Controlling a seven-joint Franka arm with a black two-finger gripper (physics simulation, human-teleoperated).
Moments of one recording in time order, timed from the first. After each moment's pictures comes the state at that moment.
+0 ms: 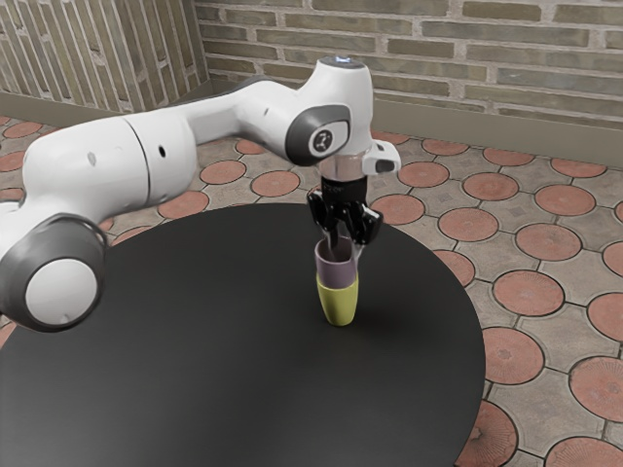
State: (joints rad) arm -0.16 0.67 -0.19 -1.12 0.16 1.74 -0.19
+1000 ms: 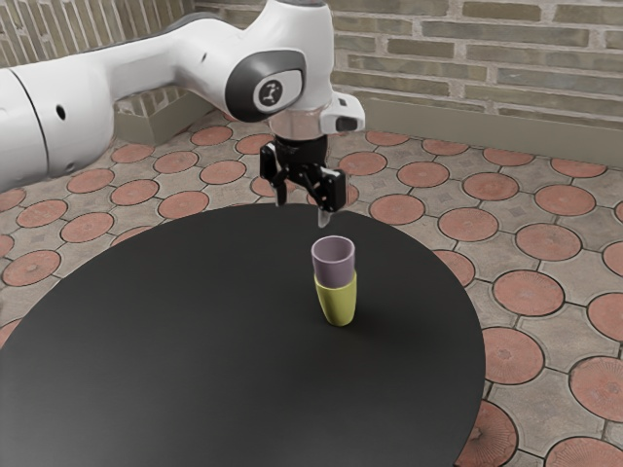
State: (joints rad) arm -0.24 0.28 -0.08 -1.44 0.15 1.69 -0.19
